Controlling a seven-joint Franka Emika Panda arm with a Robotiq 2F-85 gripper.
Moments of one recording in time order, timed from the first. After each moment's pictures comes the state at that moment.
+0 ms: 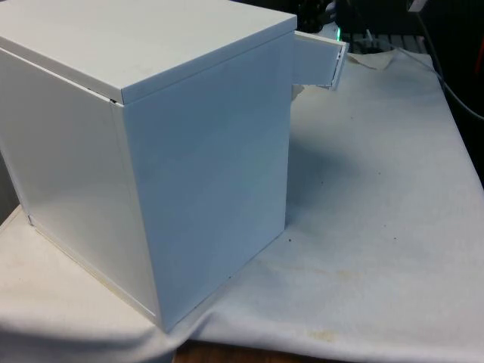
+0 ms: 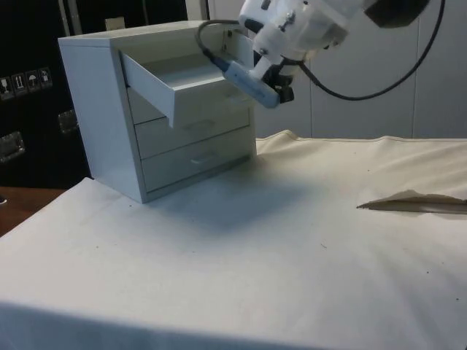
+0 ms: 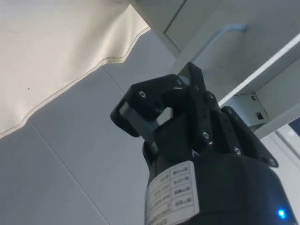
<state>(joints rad) 0.82 -0.41 -0.64 -2.76 -1.58 2.17 0.58</state>
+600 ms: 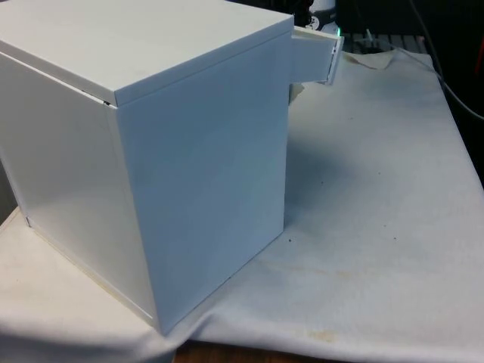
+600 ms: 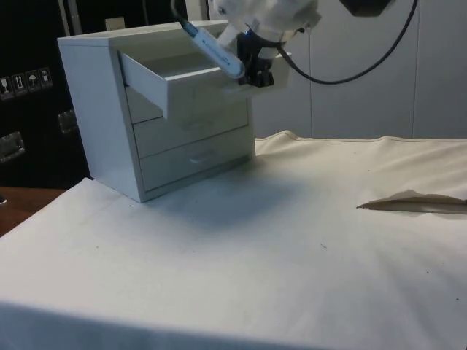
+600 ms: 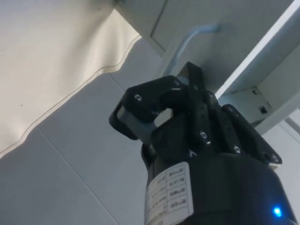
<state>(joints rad) 0.82 -0.37 -0.73 -2.64 -1.57 2.25 0.52</state>
